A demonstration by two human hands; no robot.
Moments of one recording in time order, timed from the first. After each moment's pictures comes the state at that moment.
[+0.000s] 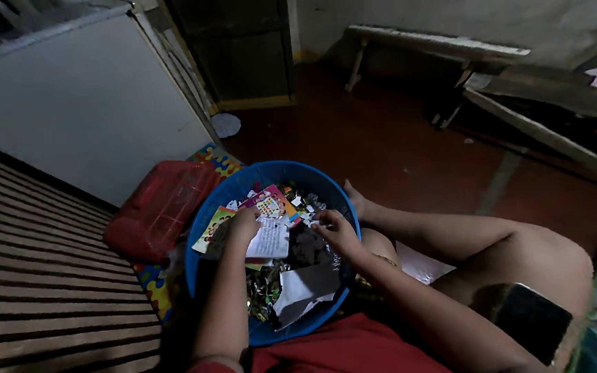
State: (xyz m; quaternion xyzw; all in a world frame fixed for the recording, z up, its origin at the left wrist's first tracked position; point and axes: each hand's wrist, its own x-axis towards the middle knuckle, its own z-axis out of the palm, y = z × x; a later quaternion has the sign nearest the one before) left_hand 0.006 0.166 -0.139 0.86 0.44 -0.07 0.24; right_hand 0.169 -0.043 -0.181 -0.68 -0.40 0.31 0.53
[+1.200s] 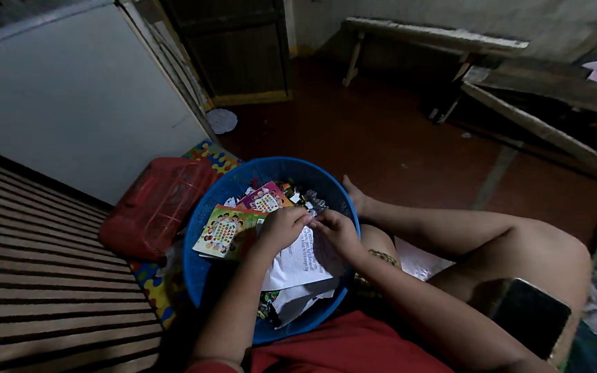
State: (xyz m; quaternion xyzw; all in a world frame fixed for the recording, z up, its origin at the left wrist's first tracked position) left_hand 0.037 0.092 -0.124 0.94 0.17 0.05 0.27; right_hand 0.162 -0.046 -0.183 -0.66 -0.47 0.20 0.55
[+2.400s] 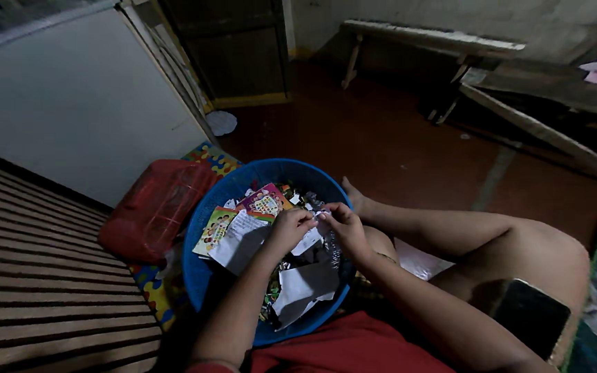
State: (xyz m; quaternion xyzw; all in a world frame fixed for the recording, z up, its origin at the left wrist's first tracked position) left_hand 0.044 0.083 -0.132 0.90 0.20 0.08 0.37; right_hand 0.167 -0.044 -0.185 -0.56 -0.32 0.28 0.71
